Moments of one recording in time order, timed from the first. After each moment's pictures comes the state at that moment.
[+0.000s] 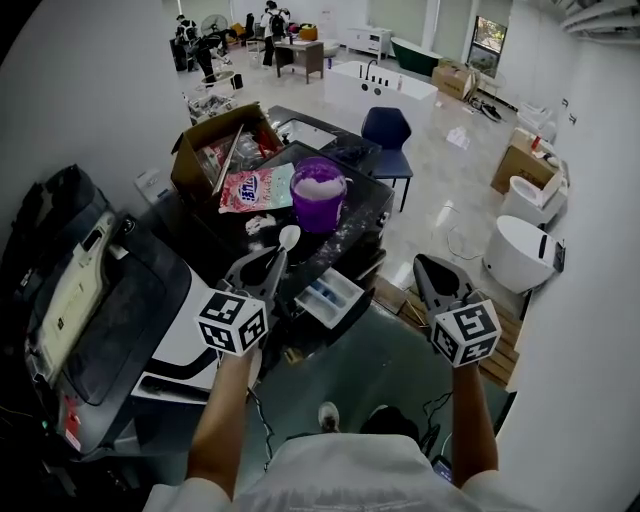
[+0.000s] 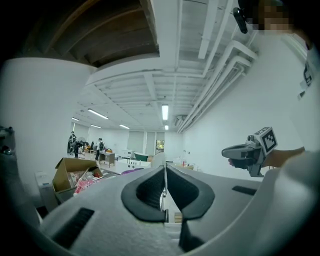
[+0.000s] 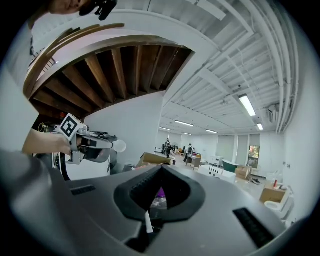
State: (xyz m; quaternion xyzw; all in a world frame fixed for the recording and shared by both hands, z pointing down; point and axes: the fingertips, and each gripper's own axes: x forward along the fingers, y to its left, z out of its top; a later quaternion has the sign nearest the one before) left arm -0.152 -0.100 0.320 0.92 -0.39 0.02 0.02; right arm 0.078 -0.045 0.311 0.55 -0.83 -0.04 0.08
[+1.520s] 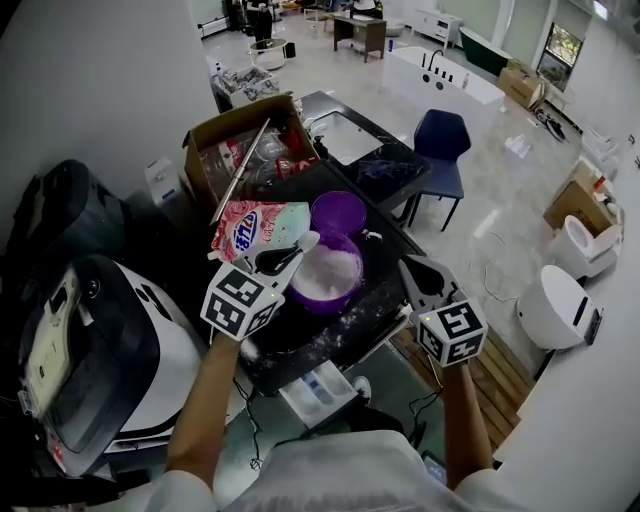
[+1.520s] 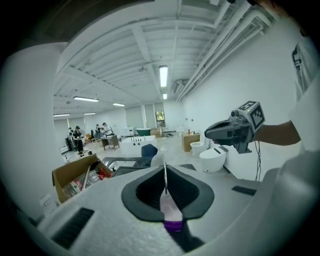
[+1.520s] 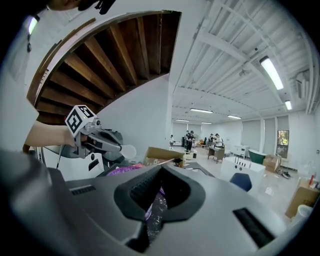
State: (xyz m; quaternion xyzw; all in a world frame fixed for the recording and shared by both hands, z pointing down) left arm -0.082 -0.404 0.371 0.89 -0.38 0.23 0.02; right arm 0.091 -0.398 0.364 0.44 -0.89 0.02 0.10
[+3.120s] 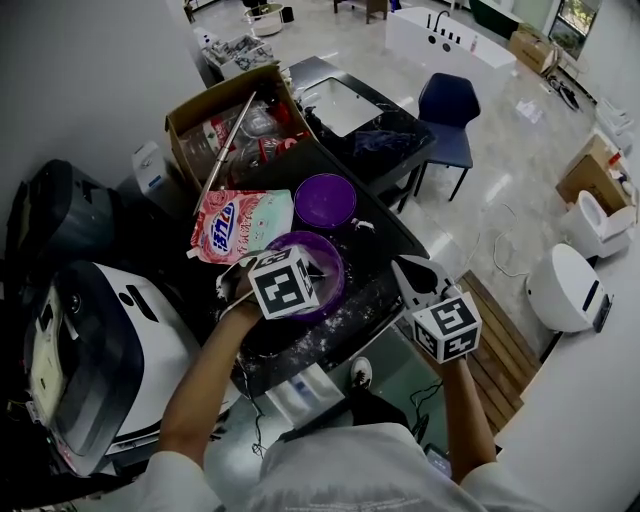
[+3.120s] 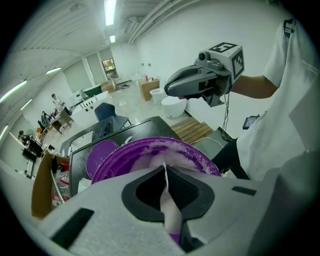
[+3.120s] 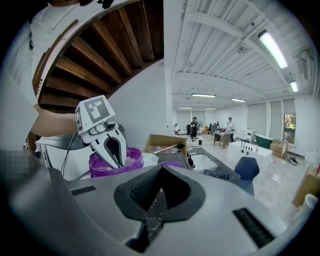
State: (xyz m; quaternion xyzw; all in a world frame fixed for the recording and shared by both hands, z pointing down) left arm 0.005 -0.416 0.498 0.83 -0.11 0.55 0.05; right arm 0.123 -0.449 0.437 0.40 -0.90 0.09 0.14
